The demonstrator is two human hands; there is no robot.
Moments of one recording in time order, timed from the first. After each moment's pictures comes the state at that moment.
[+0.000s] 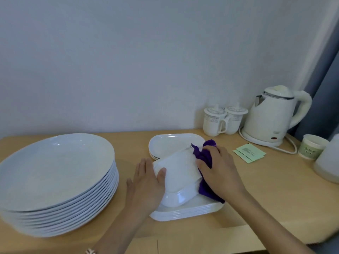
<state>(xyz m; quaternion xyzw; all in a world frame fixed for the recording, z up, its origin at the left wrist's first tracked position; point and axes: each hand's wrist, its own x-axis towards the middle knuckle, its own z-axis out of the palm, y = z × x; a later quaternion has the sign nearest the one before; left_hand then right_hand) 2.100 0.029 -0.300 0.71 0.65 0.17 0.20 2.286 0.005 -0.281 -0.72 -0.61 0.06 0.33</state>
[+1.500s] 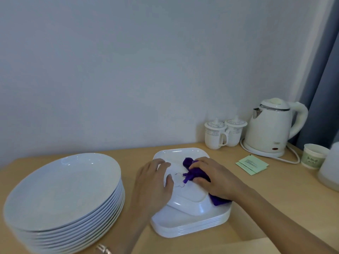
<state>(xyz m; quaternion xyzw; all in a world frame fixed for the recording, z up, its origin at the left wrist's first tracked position) 2.096 0.052 -0.284 0.82 0.48 0.33 -0.04 2.307 0.030 -0.269 -0.57 -0.79 0.05 0.21</state>
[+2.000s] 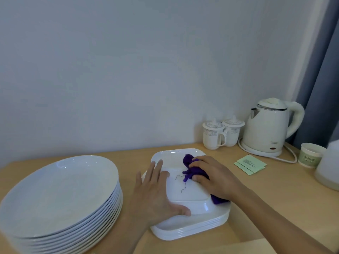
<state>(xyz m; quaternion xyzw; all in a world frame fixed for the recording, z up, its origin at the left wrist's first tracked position) 2.098 0.039 -0.277 0.84 0.54 0.06 -0.01 2.306 0.029 -0.269 -0.59 -0.77 0.02 0.23</state>
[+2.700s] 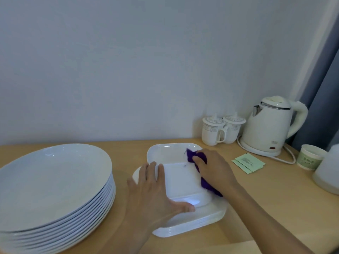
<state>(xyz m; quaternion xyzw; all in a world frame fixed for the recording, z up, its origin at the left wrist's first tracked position) 2.108 0.031 -0.288 0.80 0.60 0.08 -0.02 2.296 0.051 -0.273 -0.73 -0.62 0.06 0.29</state>
